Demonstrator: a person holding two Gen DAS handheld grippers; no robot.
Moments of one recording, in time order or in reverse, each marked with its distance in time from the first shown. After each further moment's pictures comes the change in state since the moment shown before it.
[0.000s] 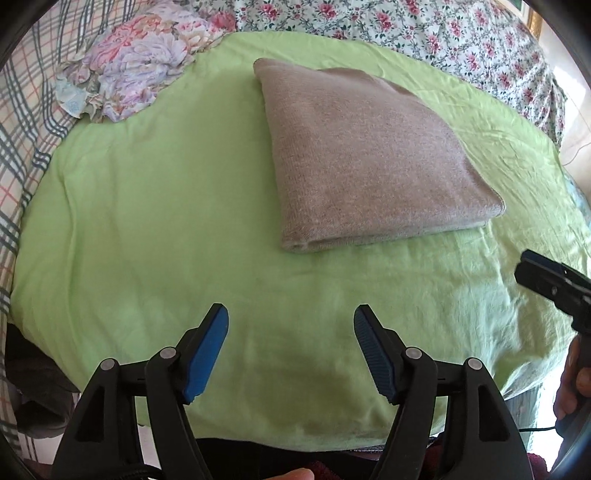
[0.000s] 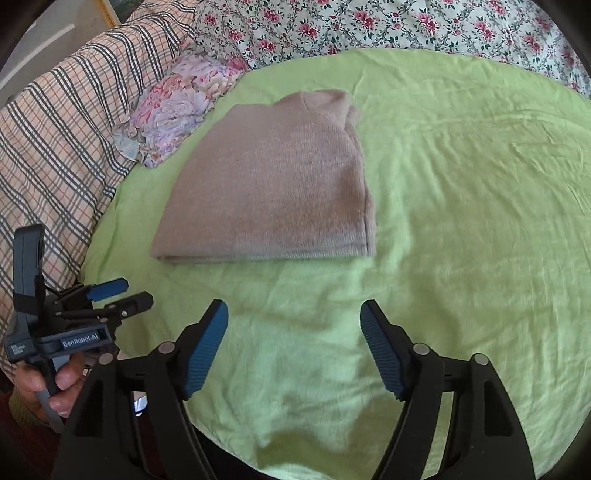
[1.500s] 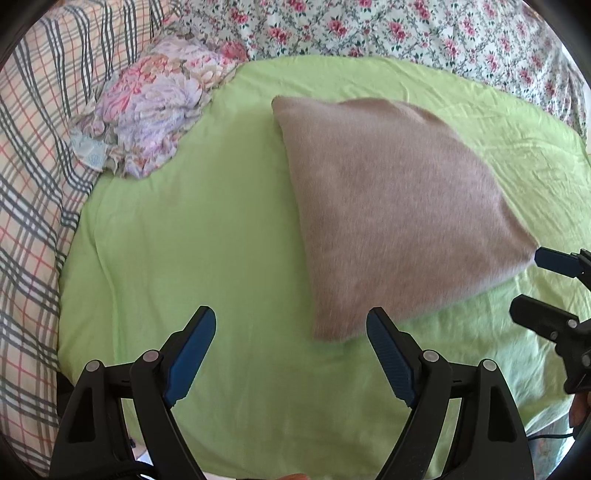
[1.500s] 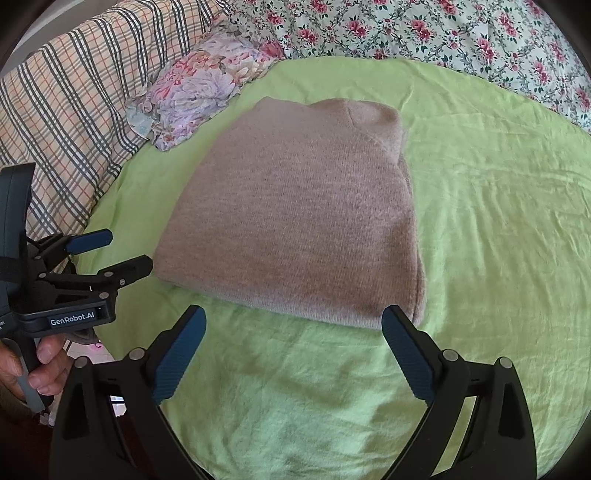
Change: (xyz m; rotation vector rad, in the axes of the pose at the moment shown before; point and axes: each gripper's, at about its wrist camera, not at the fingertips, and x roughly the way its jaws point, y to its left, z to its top) left arm -0.003 -0.007 0.061 0.076 -0.068 0.178; right arm 0.035 0.026 0.053 -0.147 0.032 0.006
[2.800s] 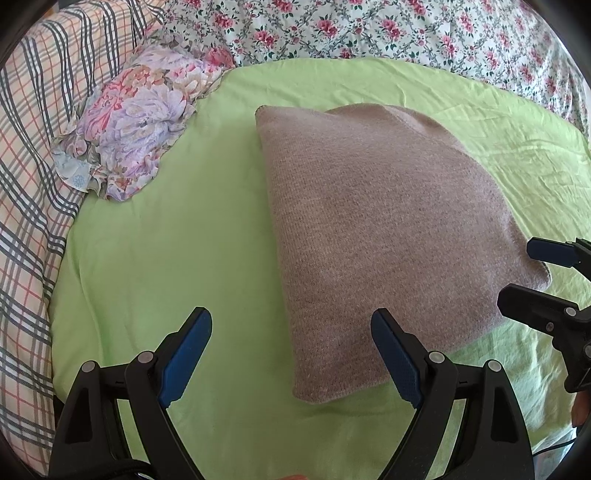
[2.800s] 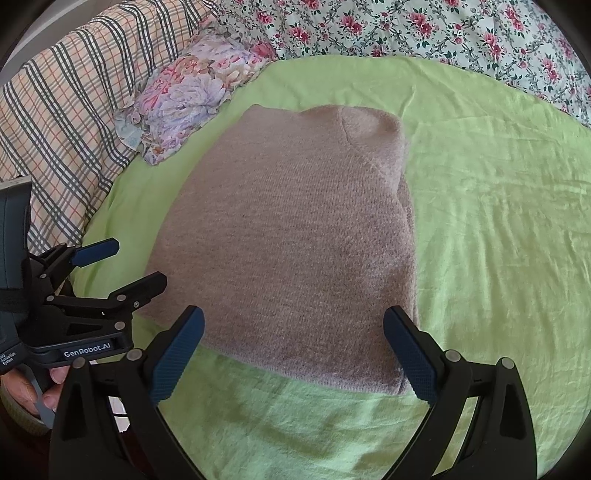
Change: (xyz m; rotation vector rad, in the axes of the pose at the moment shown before) left arm 0.025 -0.008 0.028 0.034 -0.005 -0.009; right arm 0.021 -0.008 0.028 0.039 0.016 0.015
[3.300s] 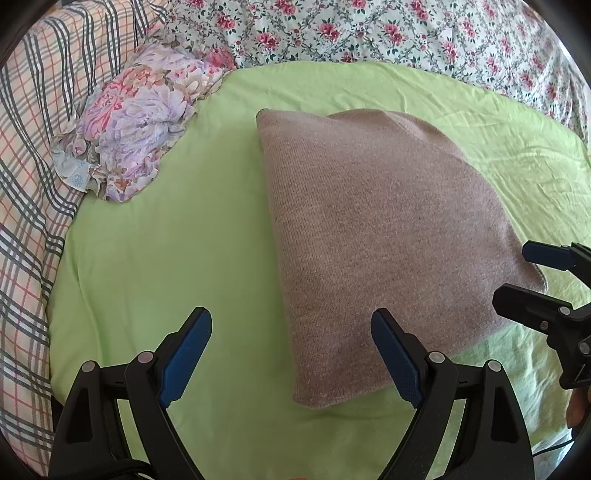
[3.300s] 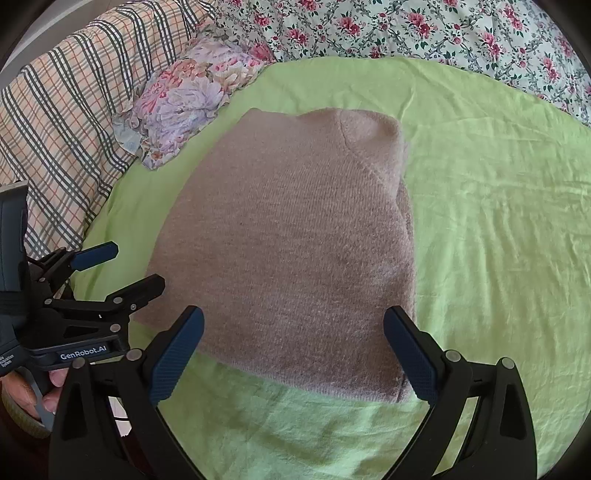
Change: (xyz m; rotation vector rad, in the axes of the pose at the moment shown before) left arm -0.001 0.003 0.004 -0.015 -0.008 -0.015; right arm 0.001 -0.001 0.003 0.009 -0.006 0.003
